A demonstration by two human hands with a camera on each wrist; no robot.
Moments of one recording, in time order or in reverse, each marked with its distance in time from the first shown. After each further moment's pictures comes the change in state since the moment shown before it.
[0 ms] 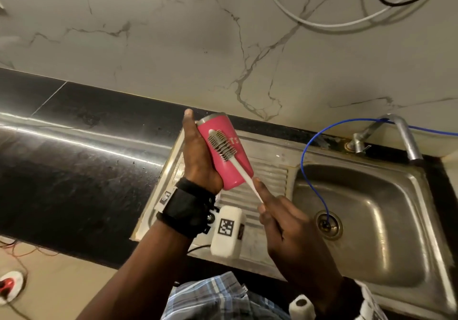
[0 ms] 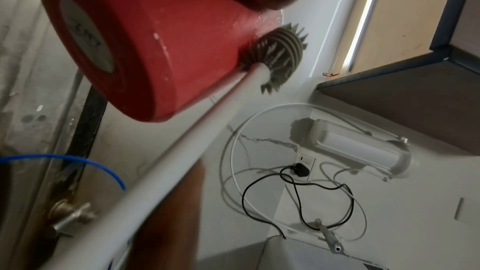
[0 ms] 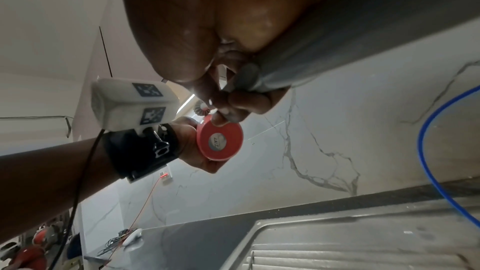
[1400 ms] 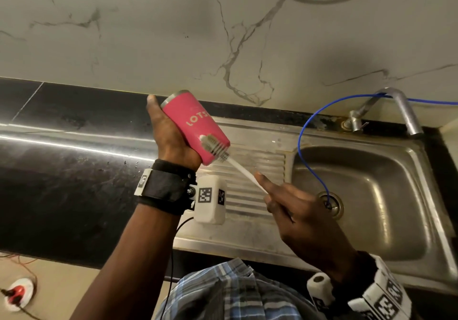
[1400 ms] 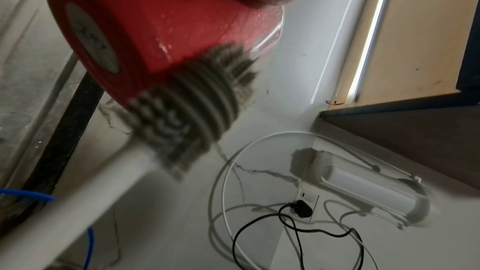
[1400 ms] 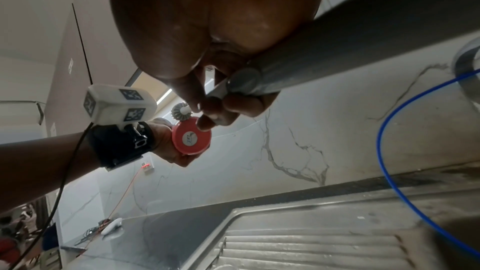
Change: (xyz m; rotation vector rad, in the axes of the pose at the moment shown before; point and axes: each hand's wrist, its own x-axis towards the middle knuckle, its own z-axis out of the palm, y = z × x) left_hand 0.032 0.027 -0.004 -0.090 0.008 0.098; right_hand 0.011 0.027 -0.010 0.030 -0.056 -0.014
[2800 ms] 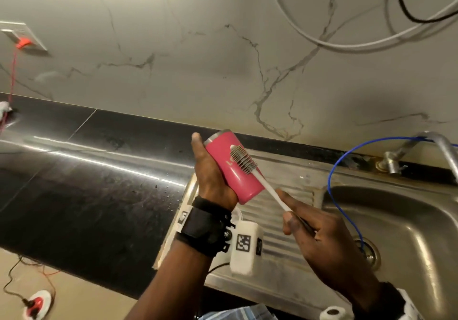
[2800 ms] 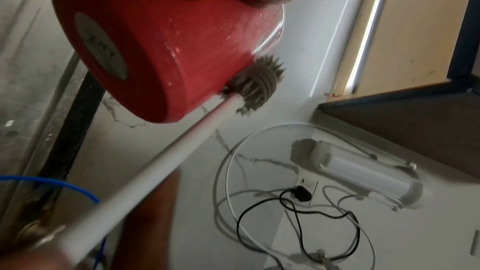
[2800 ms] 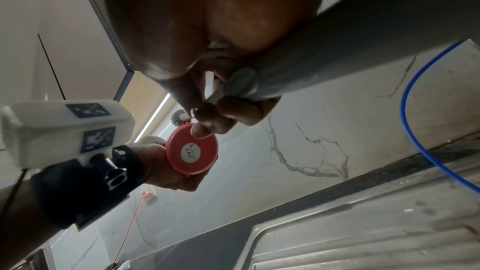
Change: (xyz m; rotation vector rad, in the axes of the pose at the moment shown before) left_hand -0.012 -0.001 0.004 0.000 0.037 -0.060; right_hand 0.043 -0.018 0.003 0.207 0.066 0.052
